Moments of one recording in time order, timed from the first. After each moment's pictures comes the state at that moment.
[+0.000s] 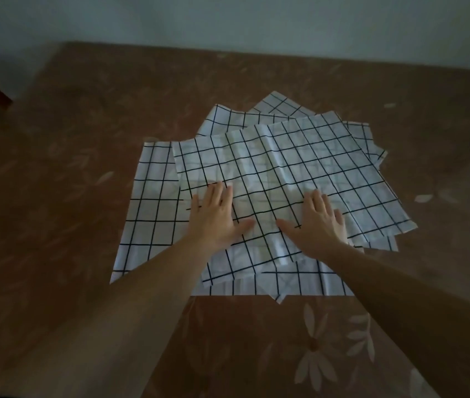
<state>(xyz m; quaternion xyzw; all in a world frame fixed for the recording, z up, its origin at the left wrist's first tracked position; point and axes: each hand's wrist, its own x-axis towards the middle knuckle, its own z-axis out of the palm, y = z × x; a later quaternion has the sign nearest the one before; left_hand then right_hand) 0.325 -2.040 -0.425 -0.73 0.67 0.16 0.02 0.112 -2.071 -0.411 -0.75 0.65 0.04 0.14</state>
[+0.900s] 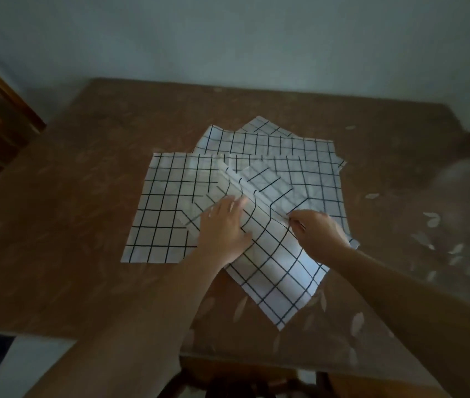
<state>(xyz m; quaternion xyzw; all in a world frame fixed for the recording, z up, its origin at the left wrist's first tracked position) 0.254 -1.948 -0.353 -0.71 0.68 0.10 -0.15 0.054 -1.988 -0.315 -0.81 0.56 -0.08 0.18</state>
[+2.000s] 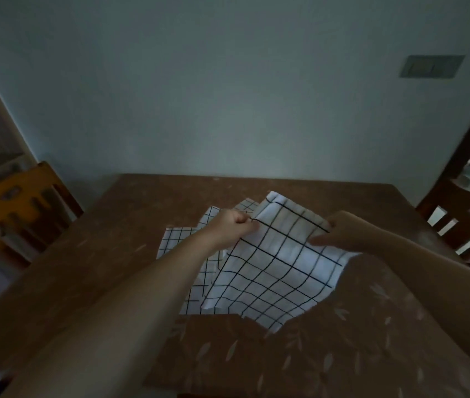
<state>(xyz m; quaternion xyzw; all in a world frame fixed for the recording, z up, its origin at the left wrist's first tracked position) 0.230 -1.932 -0.137 -0.60 0.60 0.41 -0.32 -0.031 -1.972 -0.112 -0.77 0.56 -0.10 0.30</state>
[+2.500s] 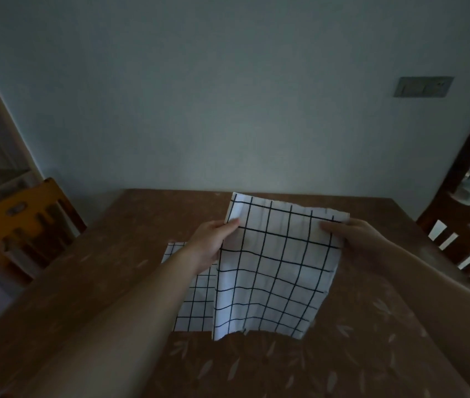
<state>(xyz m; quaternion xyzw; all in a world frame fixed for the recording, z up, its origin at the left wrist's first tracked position) 0.245 -1.915 -0.123 -0.52 0.41 0.56 -0.50 -0.039 -1.967 -0.104 -0.51 0.52 -0.37 0.58</state>
